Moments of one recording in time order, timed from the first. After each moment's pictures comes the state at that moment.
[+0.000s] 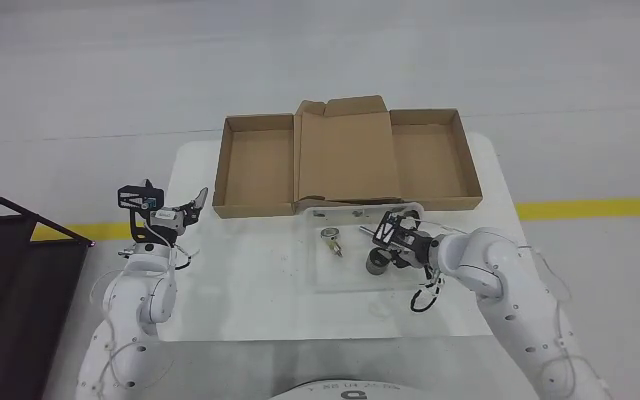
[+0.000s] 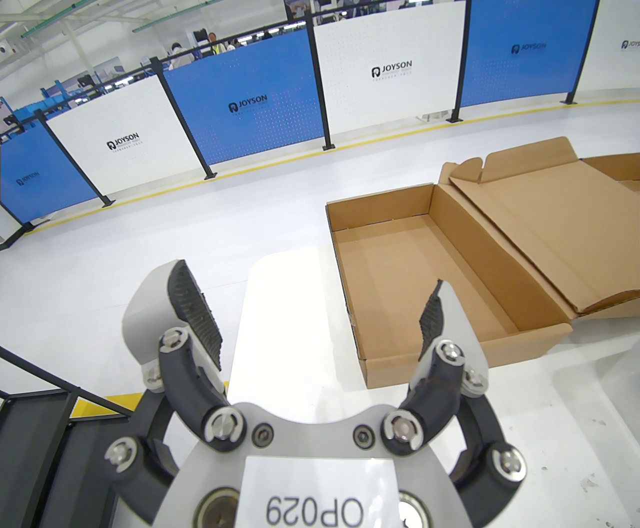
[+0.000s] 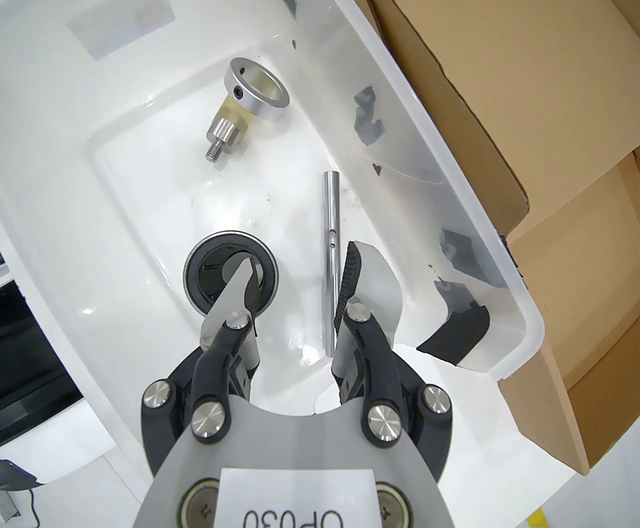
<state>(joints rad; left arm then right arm) 1.73 -1.15 -1.60 -1.80 1.33 0.00 0.00 -1.53 -1.09 1.30 -1.89 -1.17 -0.64 0.91</state>
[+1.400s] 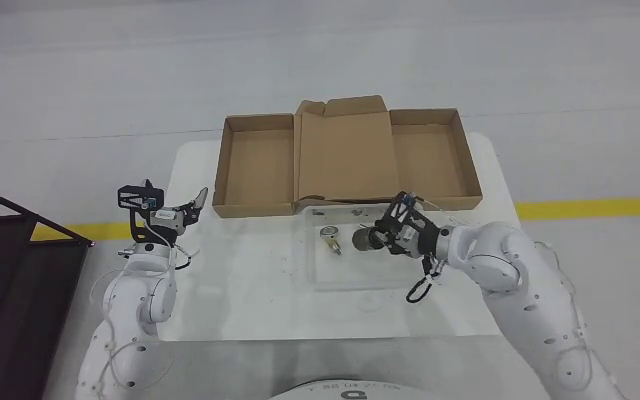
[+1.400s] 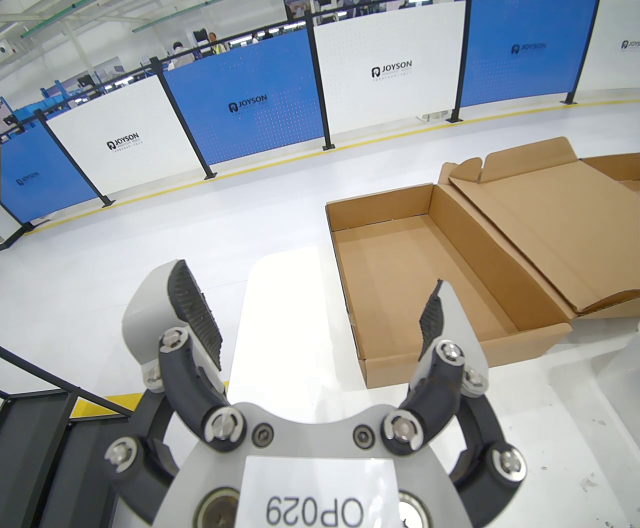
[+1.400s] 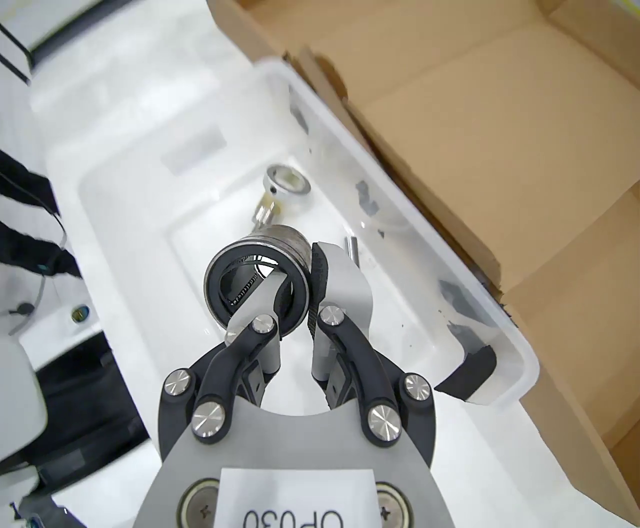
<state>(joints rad) 1.73 -1.15 -1.60 -1.80 1.33 0.00 0.00 -1.55 -1.05 1.39 -1.88 -0.82 -0.63 0.71</state>
